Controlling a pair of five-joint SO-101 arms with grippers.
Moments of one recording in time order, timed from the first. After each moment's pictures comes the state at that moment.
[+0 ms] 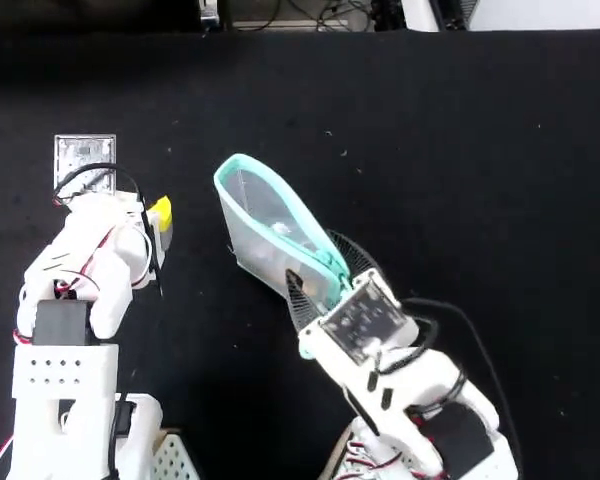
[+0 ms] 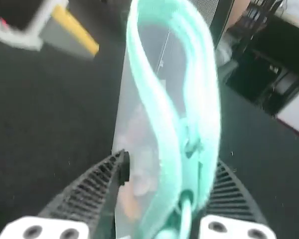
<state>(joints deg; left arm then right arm) -4.9 -60.4 50.9 54.3 -0.7 -32.2 -98.2 68.1 61.8 14.5</state>
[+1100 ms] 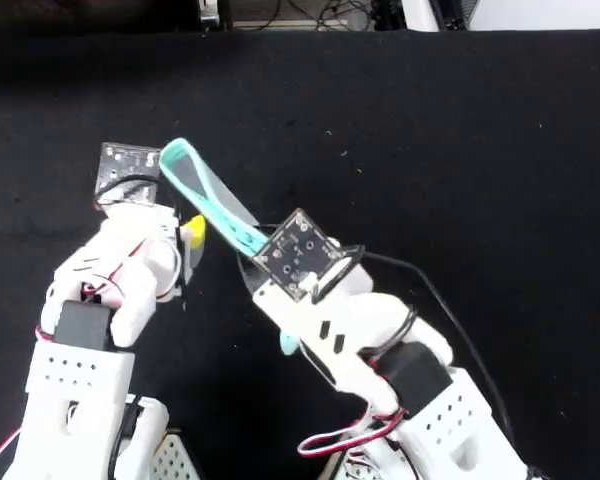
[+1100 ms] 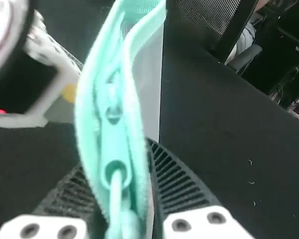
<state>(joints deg) 4.0 -60.9 53.9 55.0 -0.7 -36.7 -69.6 59.4 46.5 14.4</state>
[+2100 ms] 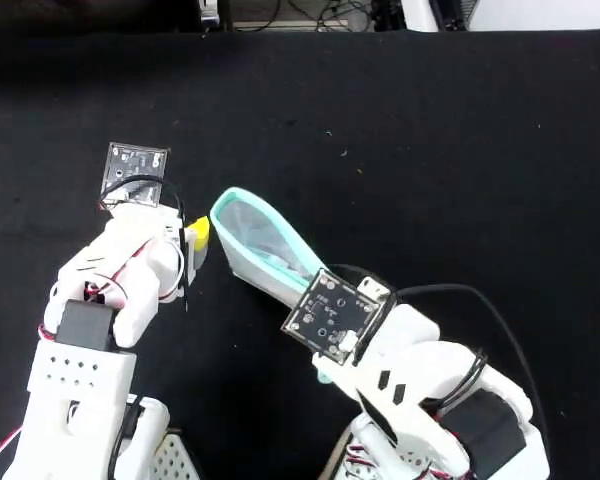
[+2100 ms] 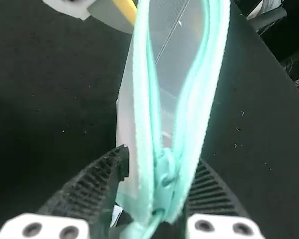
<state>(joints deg) 4.4 -60.9 53.9 55.0 -0.7 -33.2 -79.1 43.8 84.6 26.0</state>
